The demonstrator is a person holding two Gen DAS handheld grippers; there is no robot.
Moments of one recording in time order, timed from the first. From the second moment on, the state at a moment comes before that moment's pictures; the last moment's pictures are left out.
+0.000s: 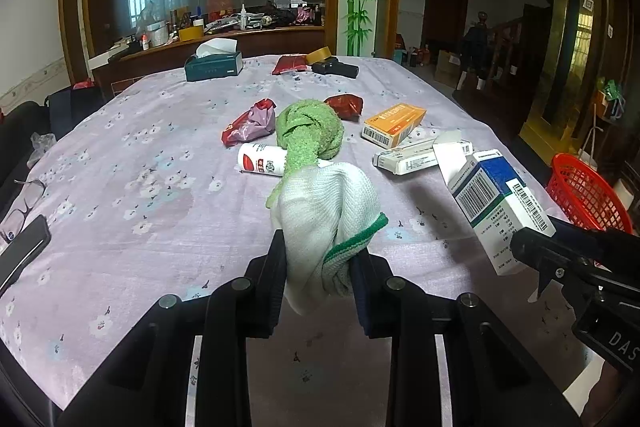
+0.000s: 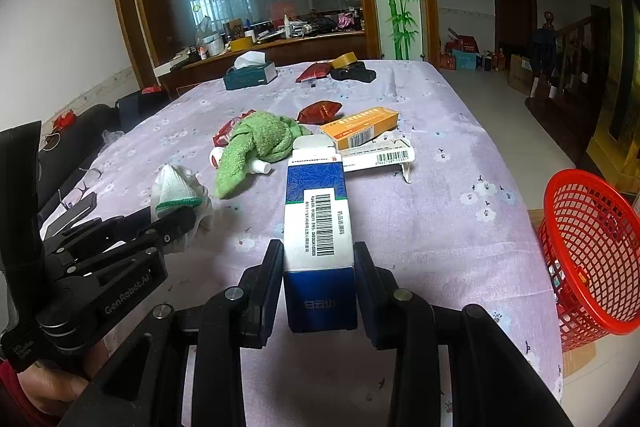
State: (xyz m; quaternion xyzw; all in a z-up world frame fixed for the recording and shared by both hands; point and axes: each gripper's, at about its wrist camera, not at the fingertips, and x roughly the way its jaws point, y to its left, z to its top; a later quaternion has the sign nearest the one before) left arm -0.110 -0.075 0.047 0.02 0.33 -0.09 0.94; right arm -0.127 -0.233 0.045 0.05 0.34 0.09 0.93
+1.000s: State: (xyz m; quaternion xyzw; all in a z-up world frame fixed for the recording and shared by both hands) left arm -0.121 -0.116 0.072 0.03 0.33 -0.14 0.93; right arm -0.149 -0.282 0.069 0.10 0.31 0.06 0.94
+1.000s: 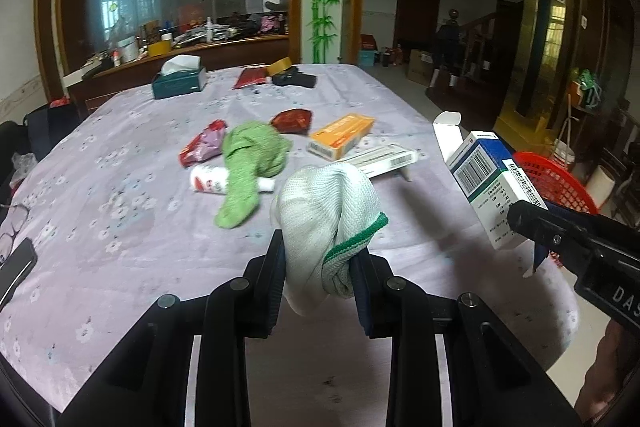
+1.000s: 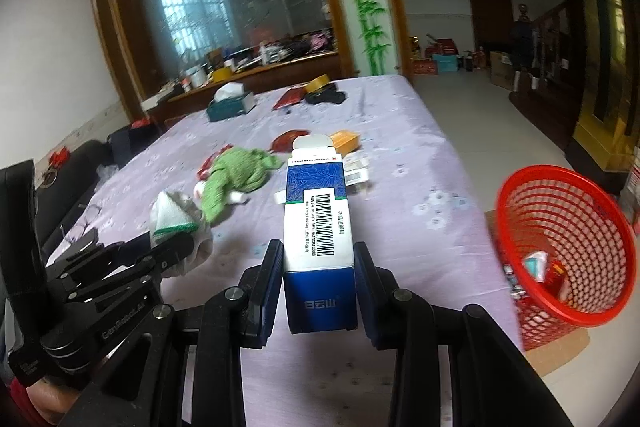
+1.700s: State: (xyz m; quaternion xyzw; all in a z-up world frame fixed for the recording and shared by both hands) left arm -0.113 -0.266 0.106 0.05 0.34 -0.31 0.89; right arm -0.206 -0.440 0.082 0.19 0.27 -0.09 0.94
